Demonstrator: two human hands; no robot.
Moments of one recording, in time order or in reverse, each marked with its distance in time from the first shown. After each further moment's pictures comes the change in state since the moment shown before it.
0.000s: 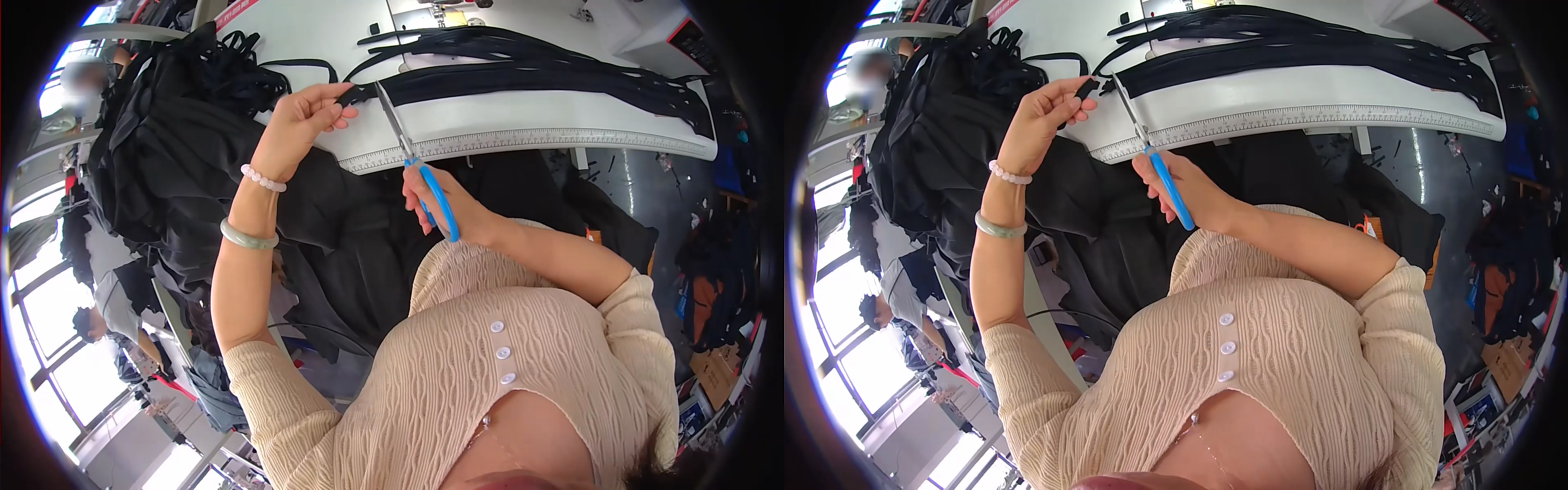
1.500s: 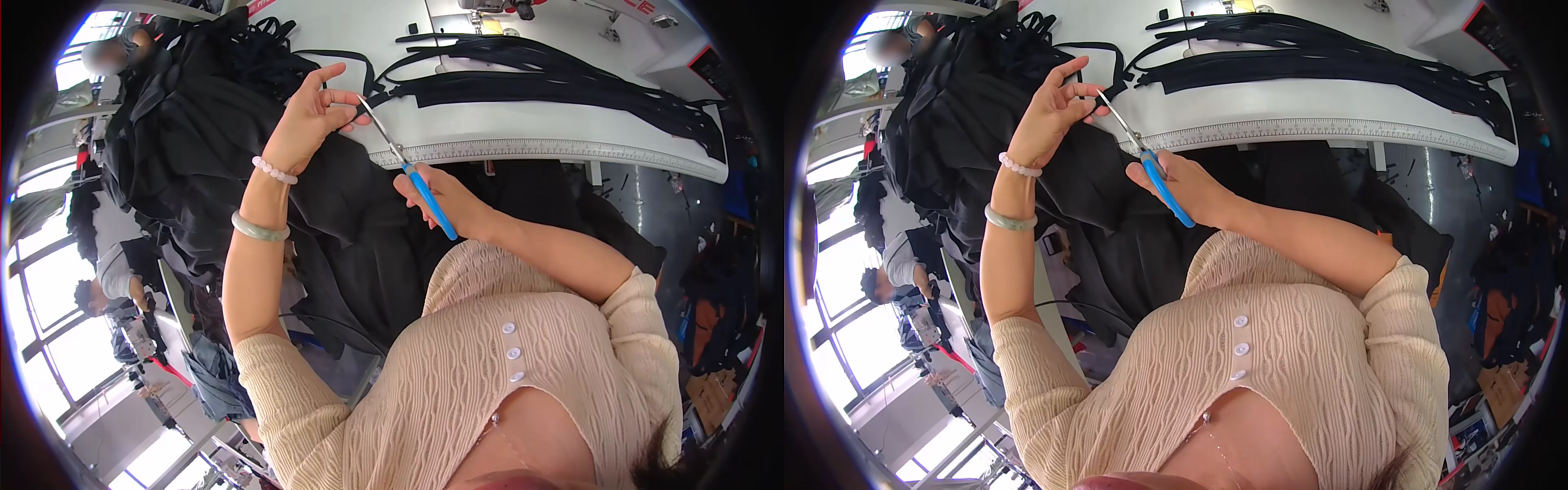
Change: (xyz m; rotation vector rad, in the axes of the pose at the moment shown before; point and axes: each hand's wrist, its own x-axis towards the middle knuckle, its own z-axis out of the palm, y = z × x) left_hand -0.022 0.005 -0.020 -0.065 0.069 -0.018; right_hand 0.024 0.002 0.024 -0.218 -0.044 -0.015
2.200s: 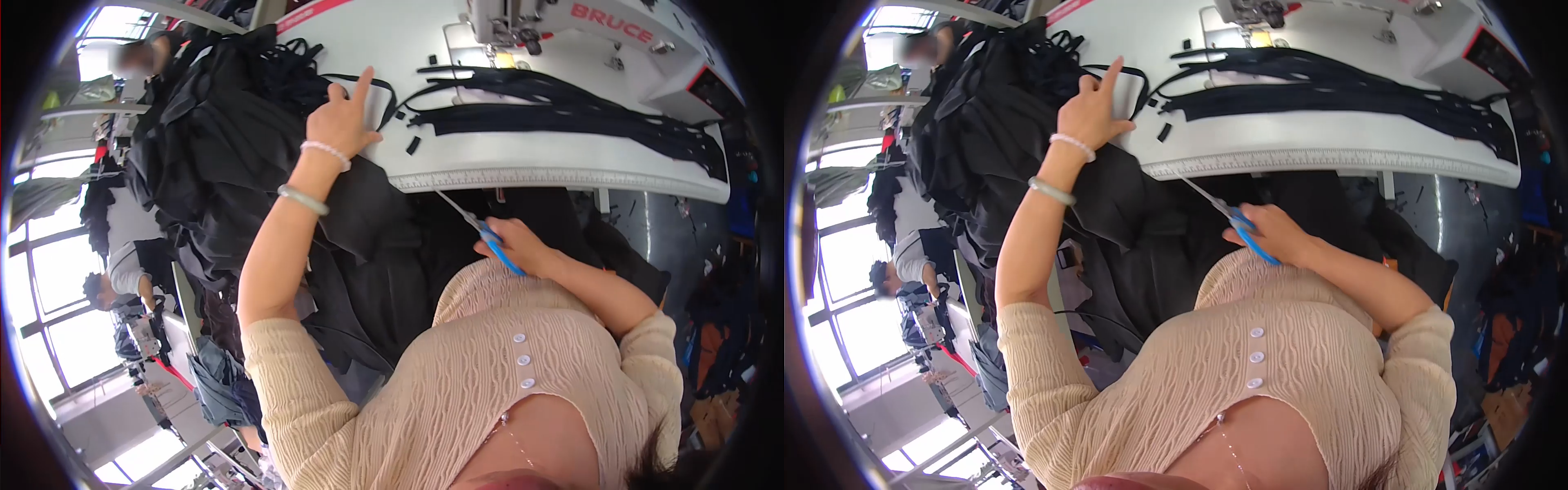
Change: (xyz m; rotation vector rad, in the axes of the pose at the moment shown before) left_hand 0.036 -0.011 0.000 1.485 0.268 0.104; right_hand -0.055 0.044 -0.069 -0.555 -0.057 -0.115
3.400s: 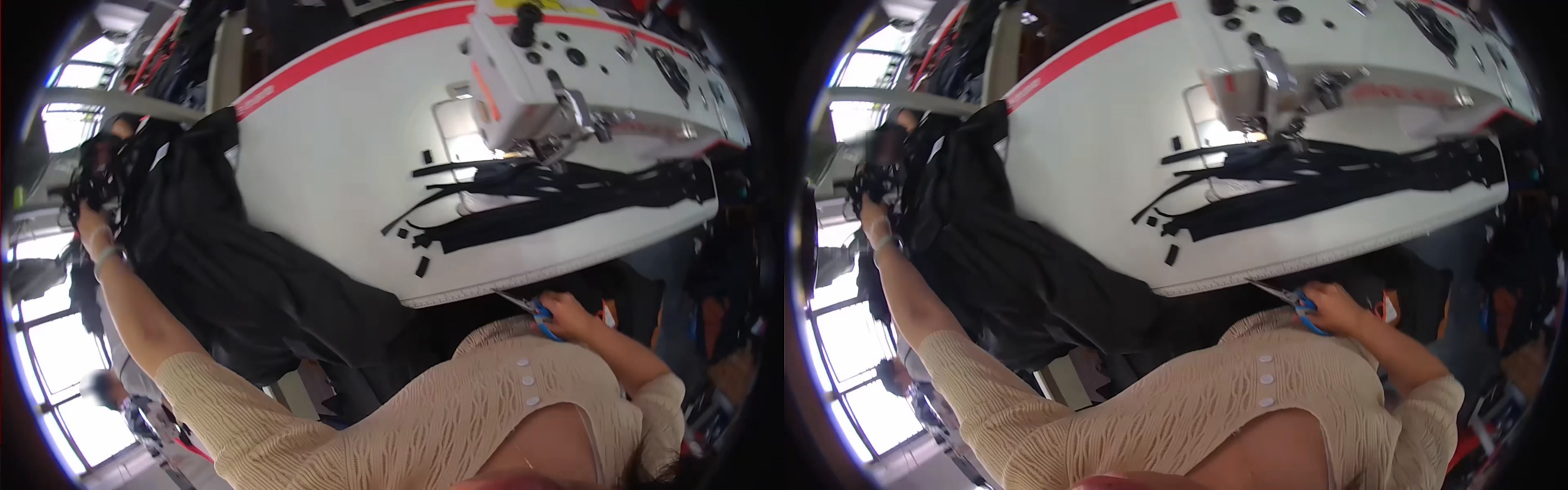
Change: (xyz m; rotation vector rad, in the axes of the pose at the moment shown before) left_hand 0.090 -0.488 -0.124 0.304 0.399 -0.718; right_hand -0.031 0.043 -0.050 -0.343 0.085 0.140
